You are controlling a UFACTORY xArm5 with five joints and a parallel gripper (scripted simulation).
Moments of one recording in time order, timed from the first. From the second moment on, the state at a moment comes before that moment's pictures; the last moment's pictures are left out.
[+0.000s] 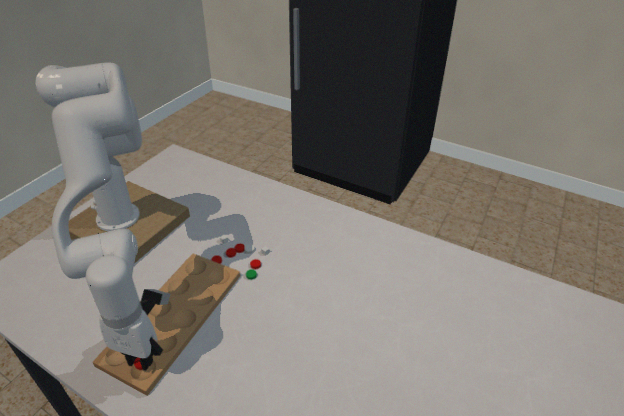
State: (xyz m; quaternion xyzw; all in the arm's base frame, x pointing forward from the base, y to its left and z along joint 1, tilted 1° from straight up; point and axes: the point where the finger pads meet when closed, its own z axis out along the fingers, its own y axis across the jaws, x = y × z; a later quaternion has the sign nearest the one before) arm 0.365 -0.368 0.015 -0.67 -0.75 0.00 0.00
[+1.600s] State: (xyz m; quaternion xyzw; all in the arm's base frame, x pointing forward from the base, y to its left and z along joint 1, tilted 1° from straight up) arm 0.367 -0.371 -0.003 -0.67 -0.75 0.00 0.00
